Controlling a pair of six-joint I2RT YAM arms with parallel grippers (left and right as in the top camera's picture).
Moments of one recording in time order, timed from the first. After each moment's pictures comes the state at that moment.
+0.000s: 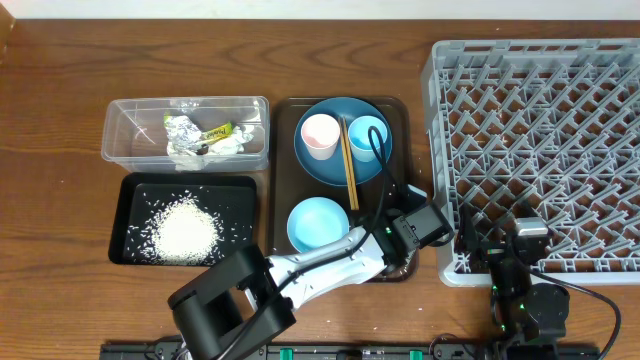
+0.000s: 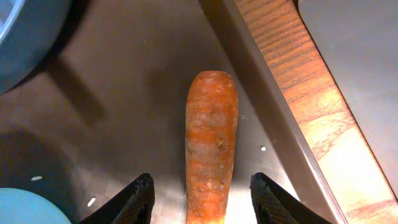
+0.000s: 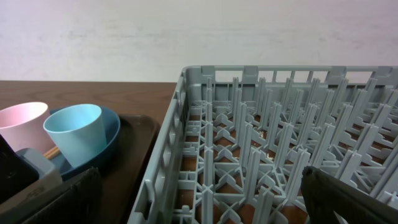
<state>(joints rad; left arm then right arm) -1.08 1.87 1.16 -0.50 -0.28 -0.56 0.06 0.01 0.01 -0.07 -0.03 0.04</state>
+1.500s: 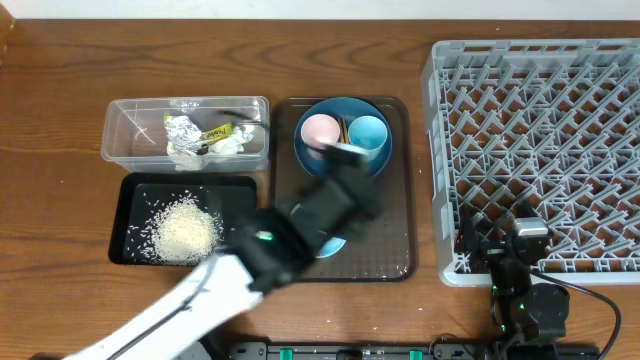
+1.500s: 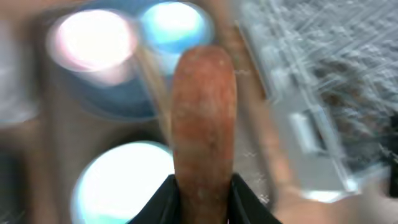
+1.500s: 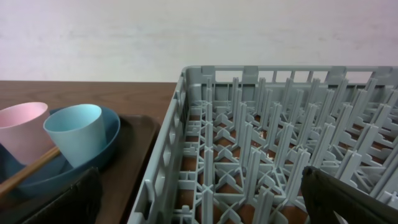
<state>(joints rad) -0.87 1.25 1.16 -0.80 -0.24 -0.60 0.06 0.01 0.01 -0.07 -0.03 0.04</state>
